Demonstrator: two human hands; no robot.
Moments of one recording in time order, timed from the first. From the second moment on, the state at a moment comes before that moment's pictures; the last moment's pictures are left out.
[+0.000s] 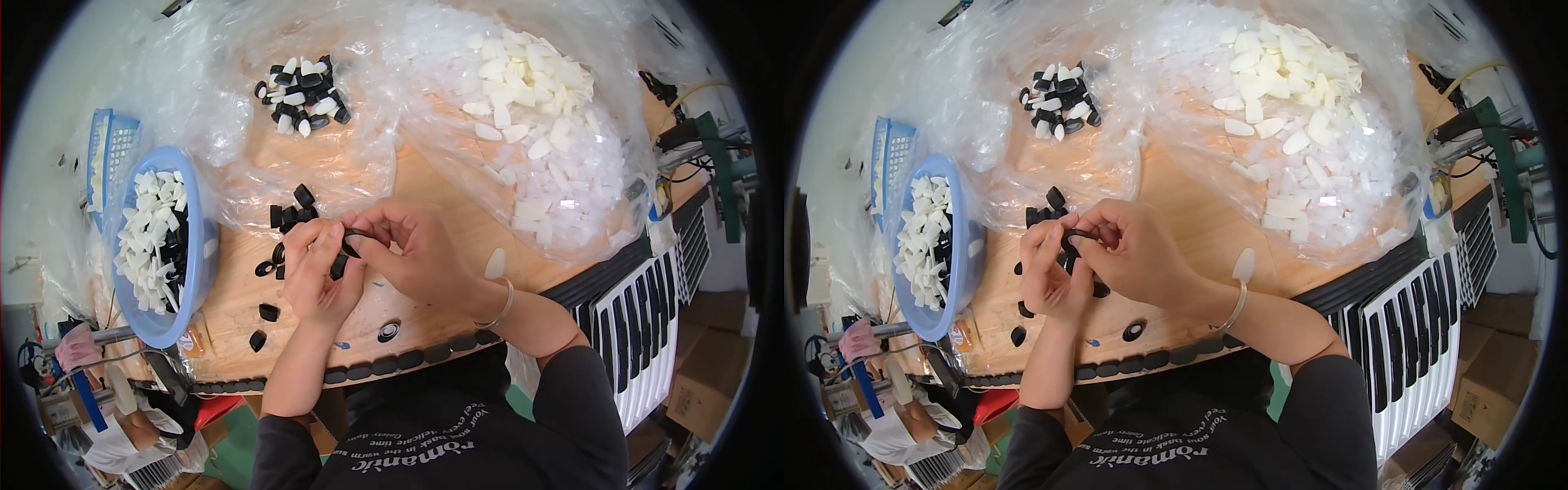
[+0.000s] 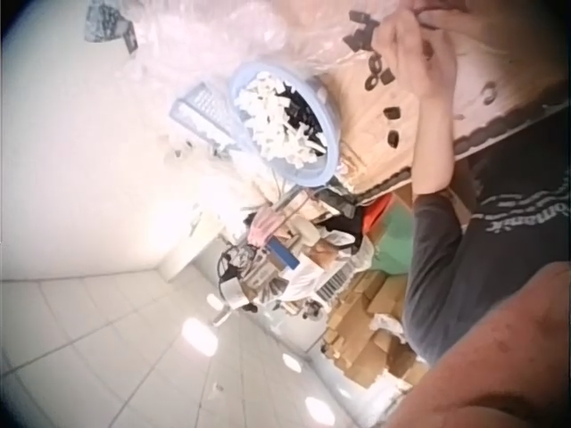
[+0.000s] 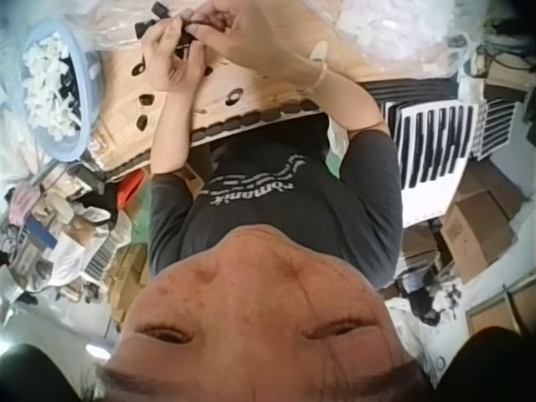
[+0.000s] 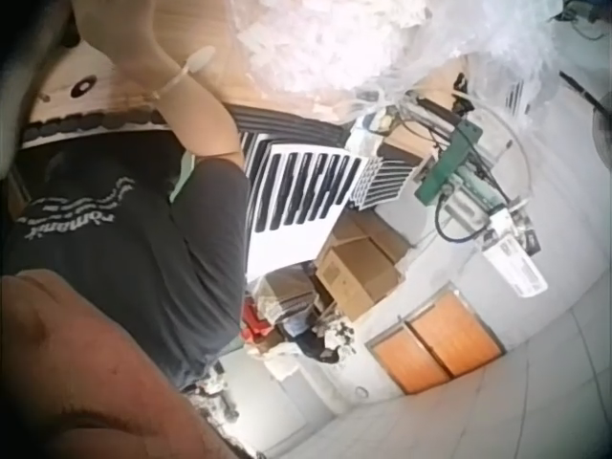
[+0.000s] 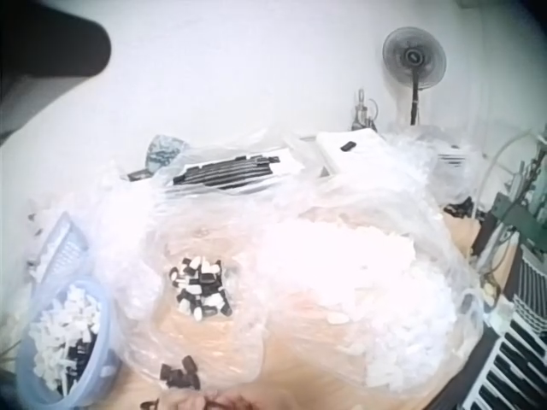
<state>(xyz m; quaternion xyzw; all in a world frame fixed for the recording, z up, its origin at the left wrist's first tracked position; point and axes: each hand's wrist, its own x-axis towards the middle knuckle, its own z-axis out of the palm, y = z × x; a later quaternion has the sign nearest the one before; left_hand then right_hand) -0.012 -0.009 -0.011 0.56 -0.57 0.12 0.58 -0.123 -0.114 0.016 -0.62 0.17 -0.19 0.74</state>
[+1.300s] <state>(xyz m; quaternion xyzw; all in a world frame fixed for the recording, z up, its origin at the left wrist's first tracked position) 0.009 -0.006 0.006 0.47 -0.34 -0.27 0.77 -0.064 -0.309 -0.019 -0.93 0.31 -0.20 -0.02</state>
